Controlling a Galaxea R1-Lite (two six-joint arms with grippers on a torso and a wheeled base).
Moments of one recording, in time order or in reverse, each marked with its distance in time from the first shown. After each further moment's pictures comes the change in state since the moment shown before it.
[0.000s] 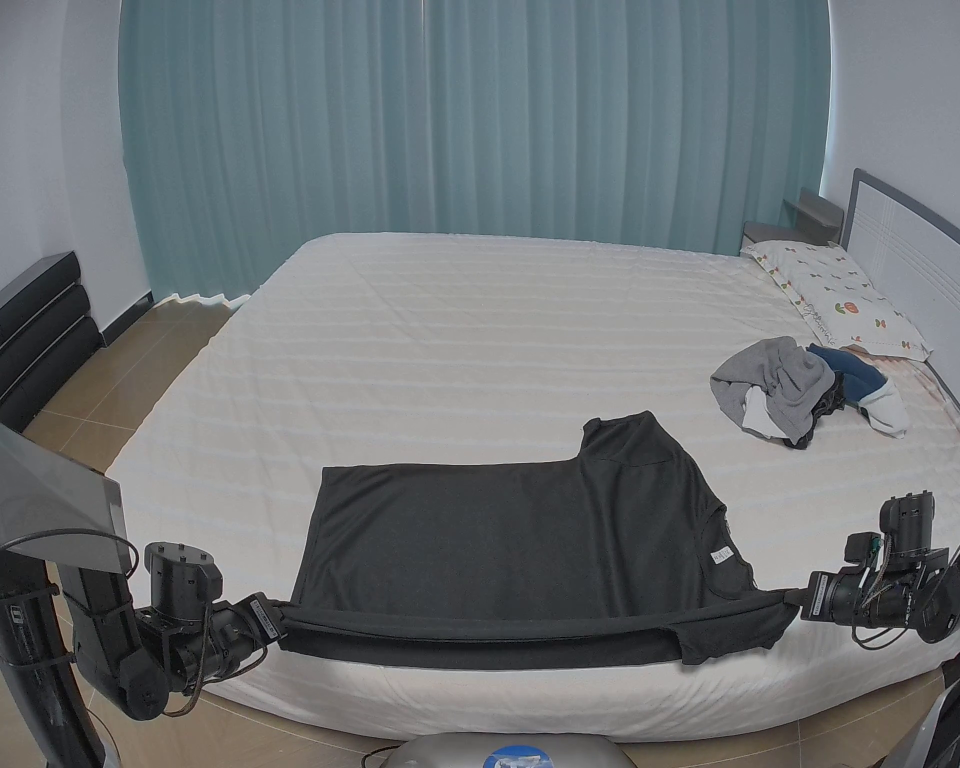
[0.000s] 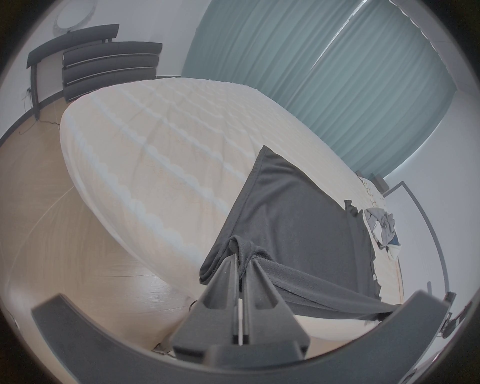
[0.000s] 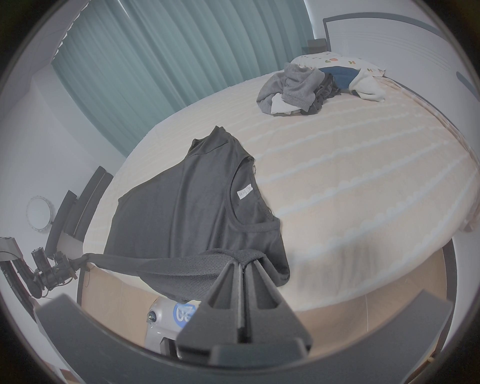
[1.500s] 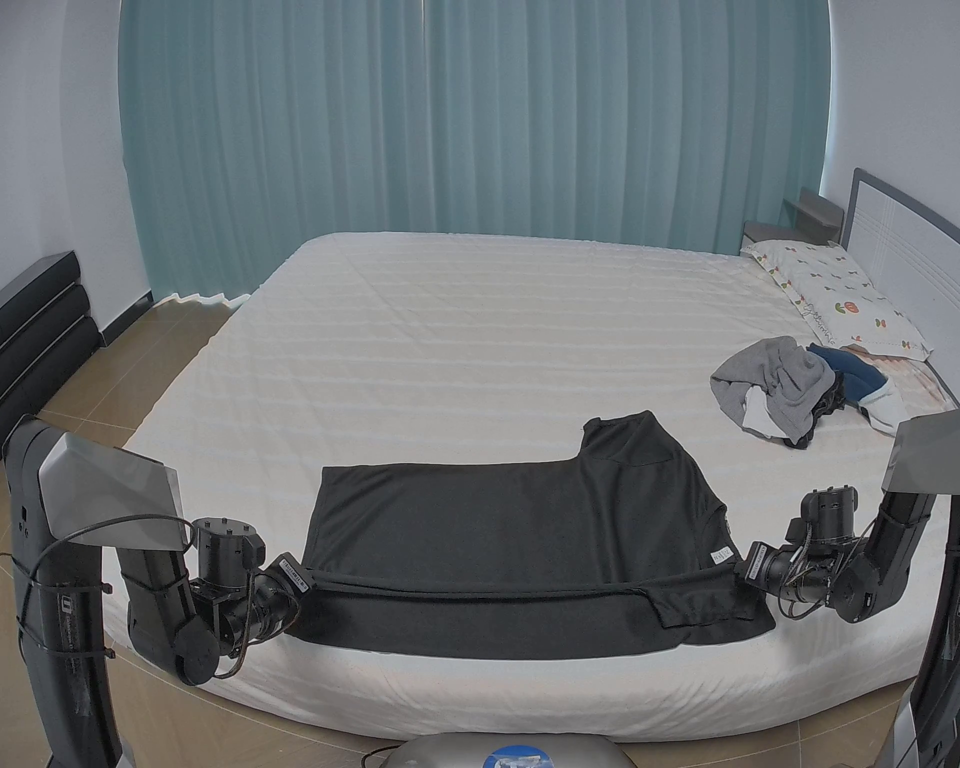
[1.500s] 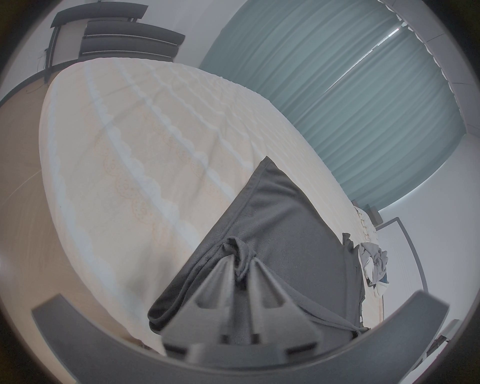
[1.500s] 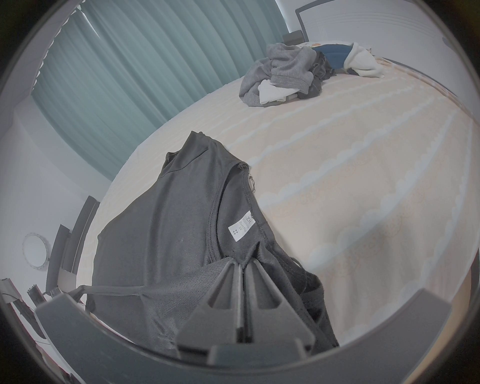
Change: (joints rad) left arm 0.005 0.197 -0.276 0.001 0.003 -0.159; right arm 0.090 0.462 -0.261 -0.262 -0.092 0.236
